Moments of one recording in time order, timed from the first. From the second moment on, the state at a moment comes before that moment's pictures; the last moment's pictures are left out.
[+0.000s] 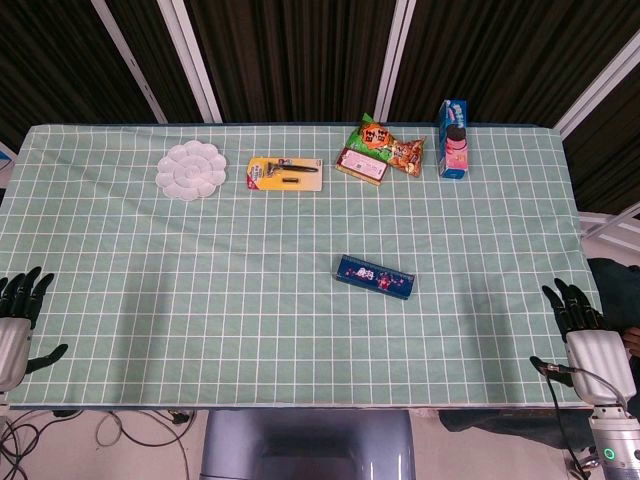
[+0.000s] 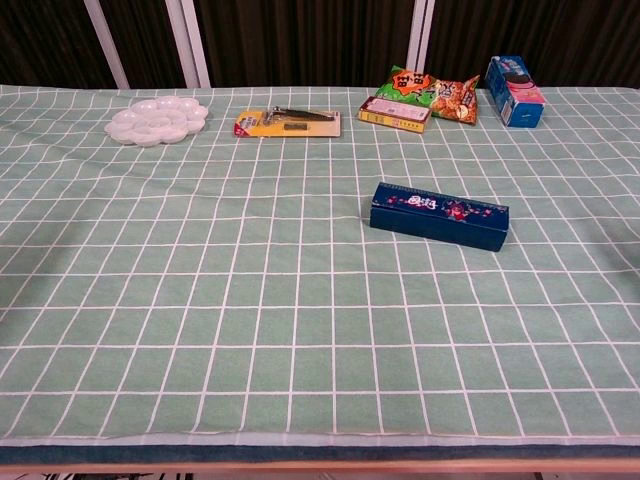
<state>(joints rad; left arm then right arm) -0.09 -1.14 -0.04 -1.61 1.49 1.49 0.17 0.08 -1.15 0.06 -1.58 -1.55 1.52 -0.05</state>
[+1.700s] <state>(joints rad) -0.10 -1.18 -0.08 -1.57 1.45 1.51 0.15 0.41 -1.46 0.26 -1.78 -1.01 1.24 -0.57</state>
